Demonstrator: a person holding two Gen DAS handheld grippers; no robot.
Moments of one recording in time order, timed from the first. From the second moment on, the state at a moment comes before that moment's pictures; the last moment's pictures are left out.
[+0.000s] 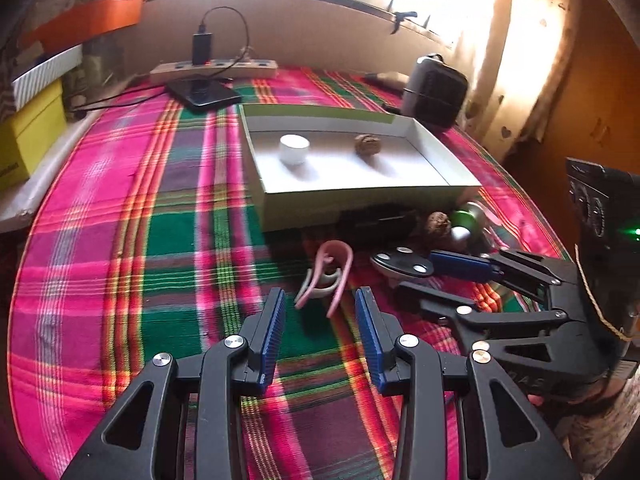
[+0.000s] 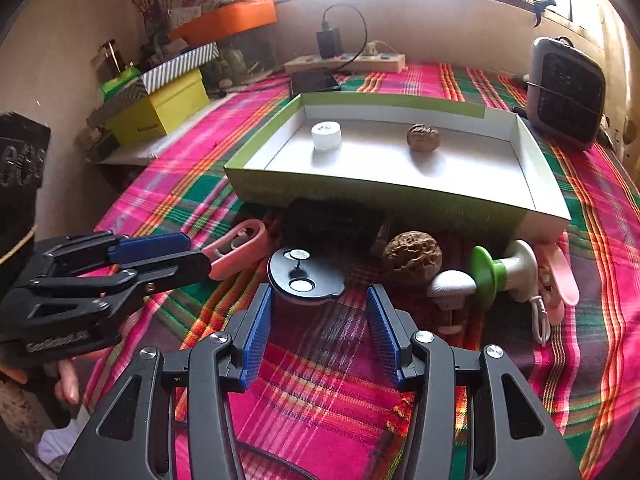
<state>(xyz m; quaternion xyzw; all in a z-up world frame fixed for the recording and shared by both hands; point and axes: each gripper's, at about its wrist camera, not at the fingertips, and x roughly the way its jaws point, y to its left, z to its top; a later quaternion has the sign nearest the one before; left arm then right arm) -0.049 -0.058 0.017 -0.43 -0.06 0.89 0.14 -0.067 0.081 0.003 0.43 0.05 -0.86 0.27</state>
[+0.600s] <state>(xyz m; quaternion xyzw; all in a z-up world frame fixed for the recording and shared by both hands) -0.074 -0.040 0.007 -0.44 0.01 0.88 0.15 -0.071 0.078 0.002 0.43 0.07 -0.87 0.25</state>
